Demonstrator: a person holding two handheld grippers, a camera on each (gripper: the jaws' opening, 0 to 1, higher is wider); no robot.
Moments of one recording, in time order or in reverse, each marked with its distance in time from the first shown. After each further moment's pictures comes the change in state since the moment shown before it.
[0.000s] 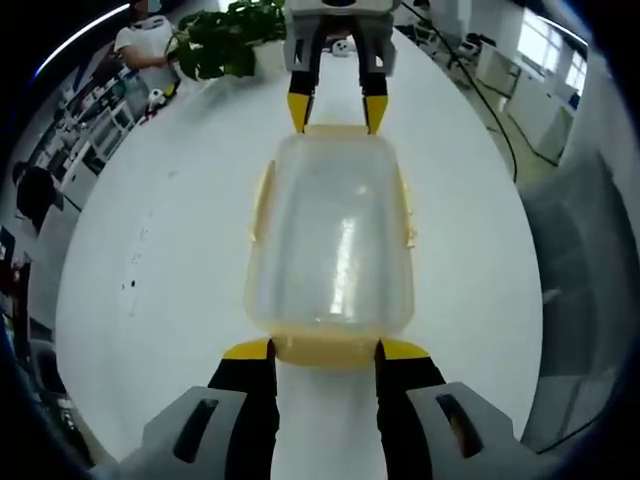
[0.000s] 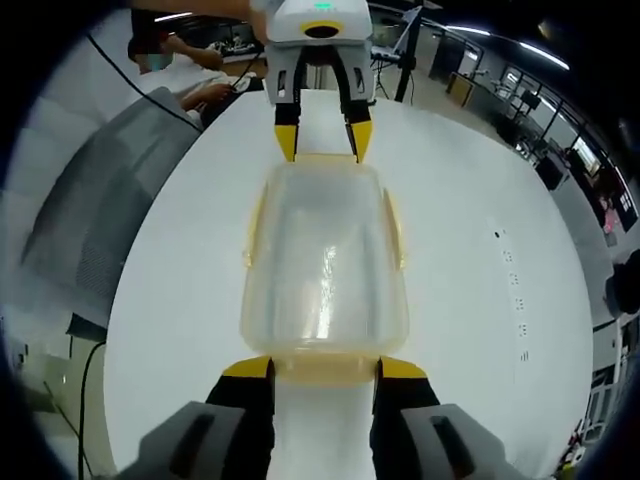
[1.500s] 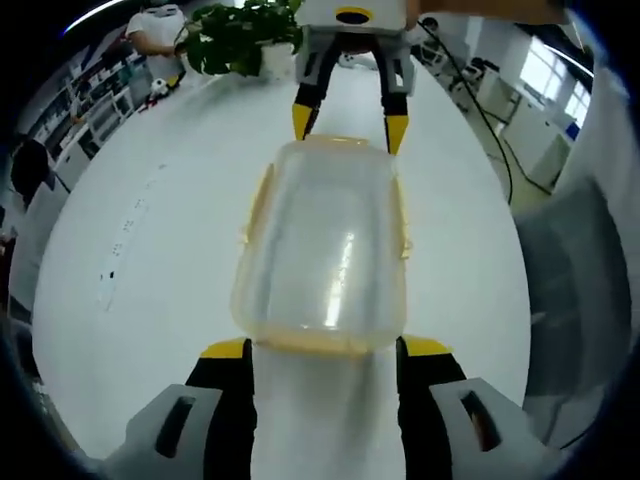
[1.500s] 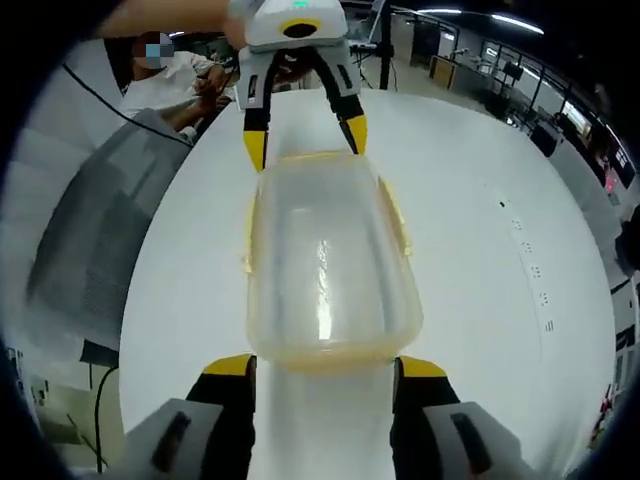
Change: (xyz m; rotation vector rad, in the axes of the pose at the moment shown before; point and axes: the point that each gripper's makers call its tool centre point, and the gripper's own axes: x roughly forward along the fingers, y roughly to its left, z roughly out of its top) left arm 0.011 -0.013 0.006 -0.076 -0.054 -0.079; right arm 0.007 0.010 -0.003 0.144 -0.034 0.043
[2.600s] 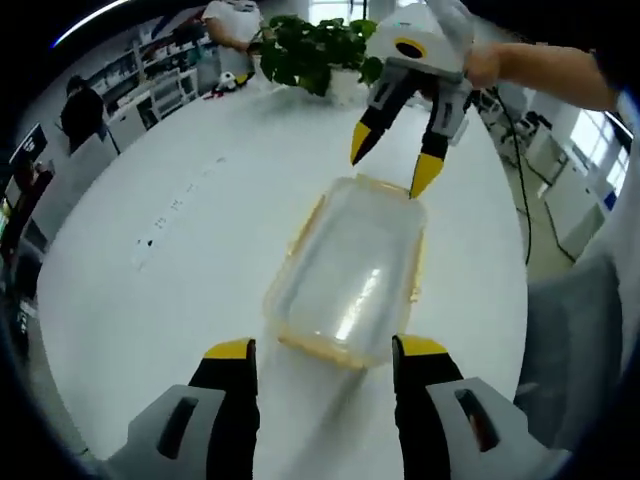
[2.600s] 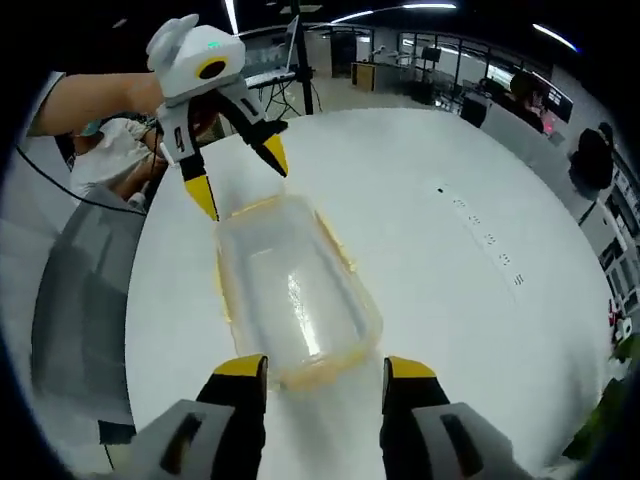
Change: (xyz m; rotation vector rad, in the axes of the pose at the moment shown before) left arm -0.027 0.010 0.017 -0.261 -0.117 0.158; right arm -0.021 -0.018 0.019 0.380 -0.150 -0.164
